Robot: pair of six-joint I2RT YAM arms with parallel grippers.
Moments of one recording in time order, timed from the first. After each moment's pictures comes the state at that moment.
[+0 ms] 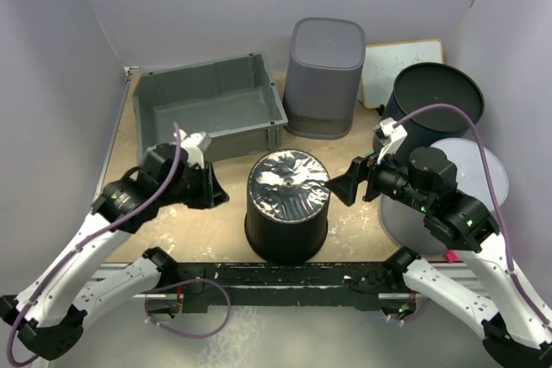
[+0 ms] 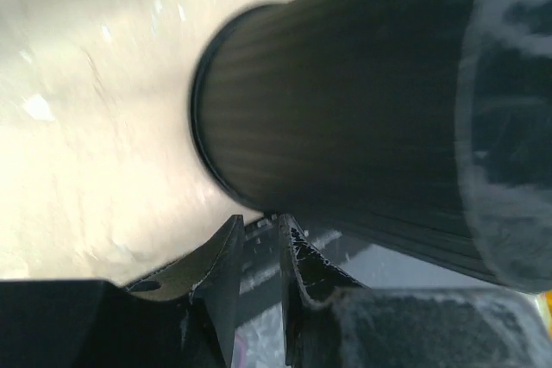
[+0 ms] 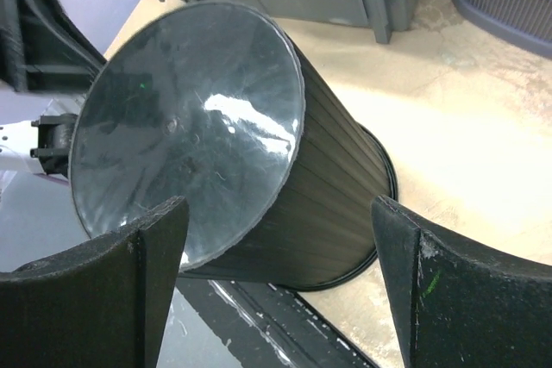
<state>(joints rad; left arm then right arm) -0.64 0.82 1.08 -0.95 0.11 -0.57 0.62 0.69 1.05 -0.74 -0.17 0.36</state>
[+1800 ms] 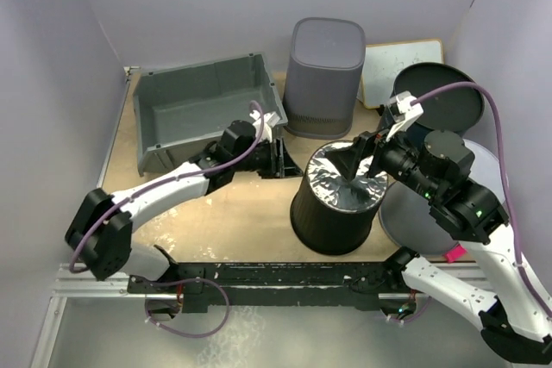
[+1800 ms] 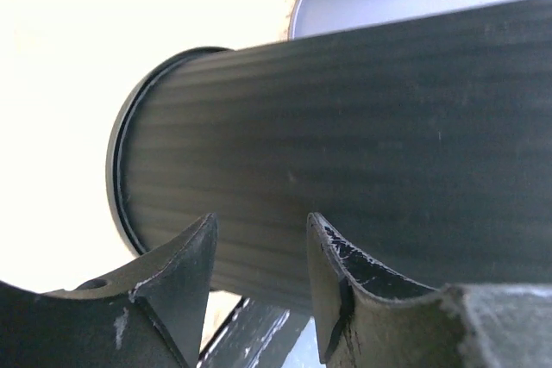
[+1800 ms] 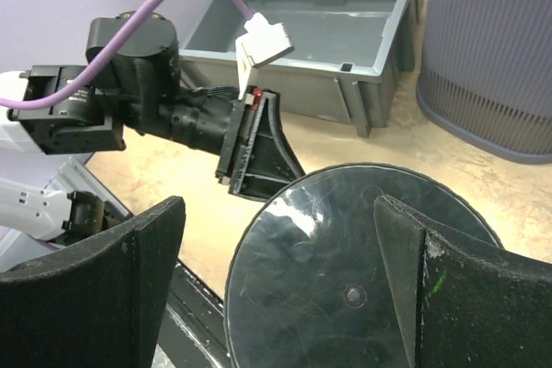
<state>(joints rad) -0.72 1.37 0.91 -0.02 0.43 -0.77 0.63 0.80 1.24 -0.64 -0.09 0.32</state>
